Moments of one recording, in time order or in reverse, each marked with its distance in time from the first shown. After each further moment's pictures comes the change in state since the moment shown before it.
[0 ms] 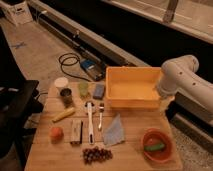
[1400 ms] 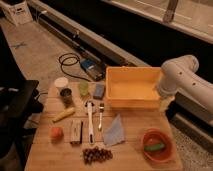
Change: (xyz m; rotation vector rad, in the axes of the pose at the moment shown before) arm -0.001 -0.001 -0.002 0.015 0.017 -0.015
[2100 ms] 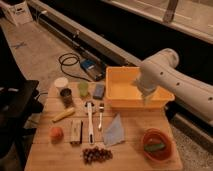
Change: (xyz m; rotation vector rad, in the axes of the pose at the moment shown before) arm -0.131 -0.016 -0.055 0.142 -0.036 -0.474
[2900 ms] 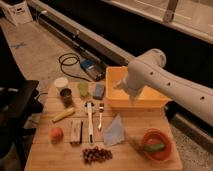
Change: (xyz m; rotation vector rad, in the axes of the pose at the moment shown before) arm -0.060 -0.026 -0.007 0.056 -0.101 -0.318
